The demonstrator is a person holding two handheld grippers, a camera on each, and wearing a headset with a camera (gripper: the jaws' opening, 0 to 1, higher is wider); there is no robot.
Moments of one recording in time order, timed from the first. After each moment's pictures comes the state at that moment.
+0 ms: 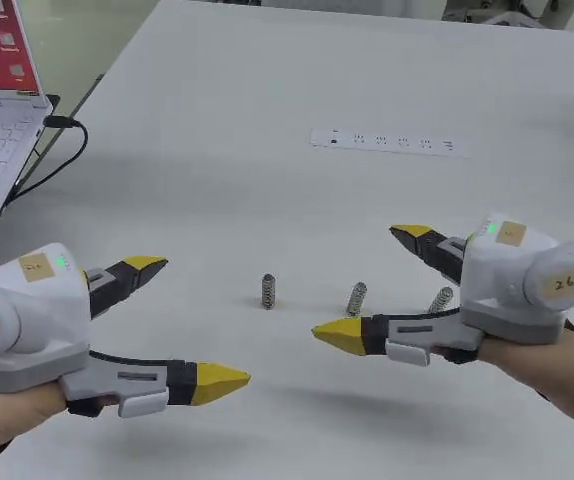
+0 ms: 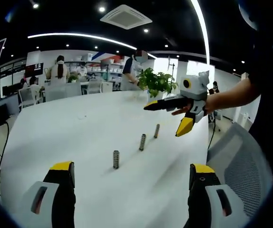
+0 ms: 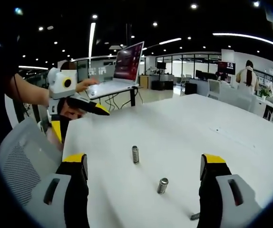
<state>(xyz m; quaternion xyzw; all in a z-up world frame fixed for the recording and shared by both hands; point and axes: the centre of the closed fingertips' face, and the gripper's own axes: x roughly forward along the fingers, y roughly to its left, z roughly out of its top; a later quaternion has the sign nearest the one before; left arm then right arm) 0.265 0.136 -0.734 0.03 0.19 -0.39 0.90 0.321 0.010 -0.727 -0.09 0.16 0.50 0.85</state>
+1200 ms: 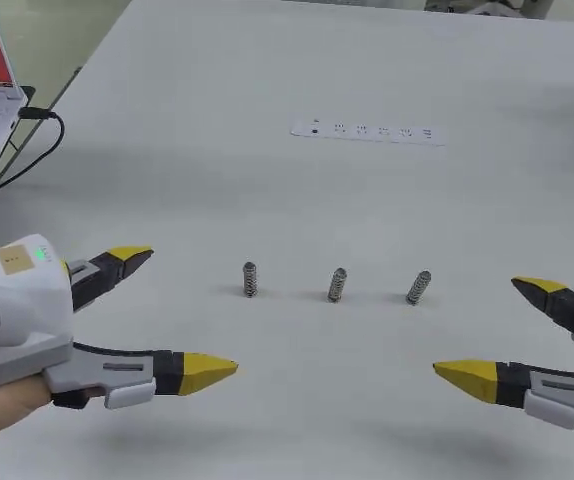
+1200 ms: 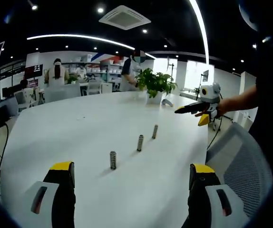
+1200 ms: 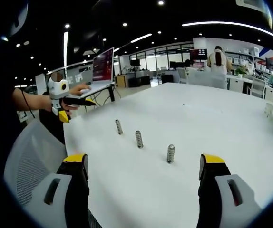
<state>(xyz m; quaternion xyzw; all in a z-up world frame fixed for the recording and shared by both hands) 0.259 0.131 -0.732 0.03 0.19 -0.39 0.90 0.274 -0.126 -0.737 -0.03 0.21 0.40 0.89</state>
